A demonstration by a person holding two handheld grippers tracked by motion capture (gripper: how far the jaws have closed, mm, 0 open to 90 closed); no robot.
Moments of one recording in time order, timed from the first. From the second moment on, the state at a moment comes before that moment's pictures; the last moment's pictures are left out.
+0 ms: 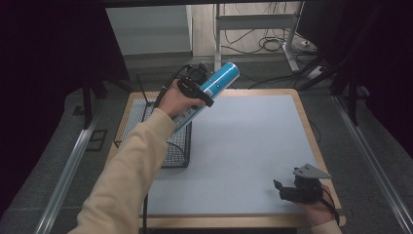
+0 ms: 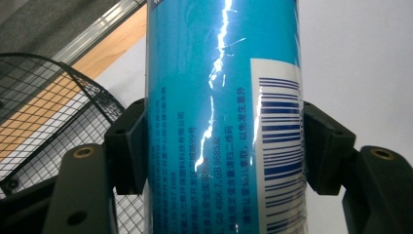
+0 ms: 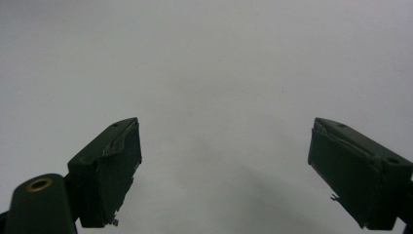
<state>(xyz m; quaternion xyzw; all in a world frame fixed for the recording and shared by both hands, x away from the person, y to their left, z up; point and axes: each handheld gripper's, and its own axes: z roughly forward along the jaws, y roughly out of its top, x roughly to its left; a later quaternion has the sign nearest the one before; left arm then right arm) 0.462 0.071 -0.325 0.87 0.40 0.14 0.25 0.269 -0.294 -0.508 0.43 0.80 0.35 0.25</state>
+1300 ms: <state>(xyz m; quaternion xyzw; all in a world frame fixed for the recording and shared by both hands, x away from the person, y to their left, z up) 0.516 0.135 -0.386 0.85 0.47 0.15 0.20 0.269 -0.297 -0.510 0.44 0.79 0.34 0.25</state>
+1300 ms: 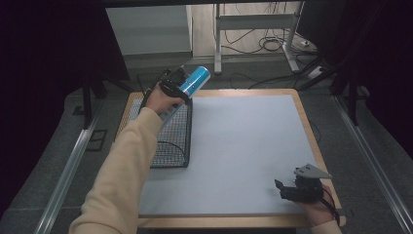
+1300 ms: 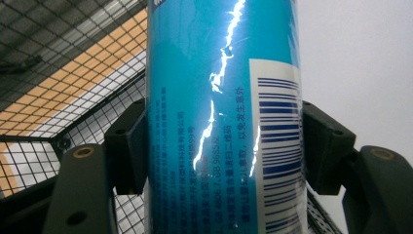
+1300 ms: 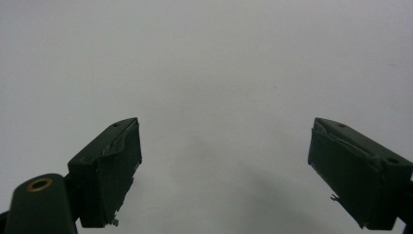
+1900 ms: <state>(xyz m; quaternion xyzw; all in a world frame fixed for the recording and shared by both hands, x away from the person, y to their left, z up) 0.531 0.139 -0.418 0.85 0.48 0.17 0.13 0.268 -0.295 -0.510 0.43 0.80 0.34 0.25</state>
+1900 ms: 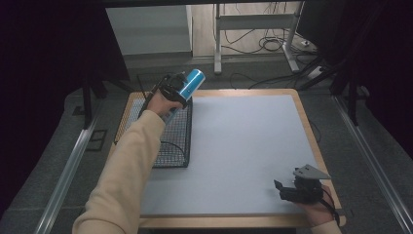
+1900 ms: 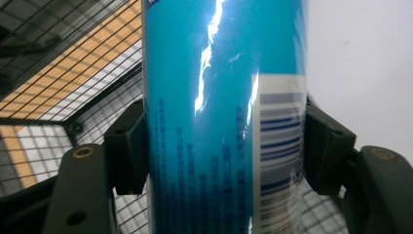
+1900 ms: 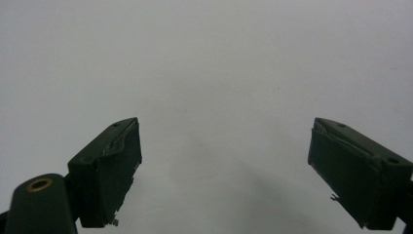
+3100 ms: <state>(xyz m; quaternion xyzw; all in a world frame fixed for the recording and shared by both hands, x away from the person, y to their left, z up) 0.496 0.144 -0.397 0.83 0.49 0.17 0.22 0.267 -0.293 -0.510 0.43 0.80 0.34 0.26</state>
